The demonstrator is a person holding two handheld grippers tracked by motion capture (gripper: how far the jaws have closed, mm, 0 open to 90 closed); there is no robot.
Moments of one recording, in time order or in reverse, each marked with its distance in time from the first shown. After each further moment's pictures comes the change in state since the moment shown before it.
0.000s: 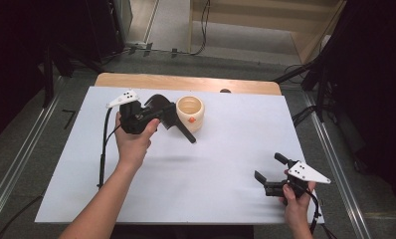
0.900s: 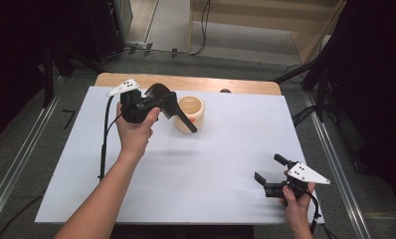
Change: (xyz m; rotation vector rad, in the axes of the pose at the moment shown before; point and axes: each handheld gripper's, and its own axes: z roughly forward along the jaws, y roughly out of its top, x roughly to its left) left arm 0.009 0.020 0.010 -0.037 0.008 -0.005; right arm 0.000 -0.003 0.000 0.006 0.006 -0.002
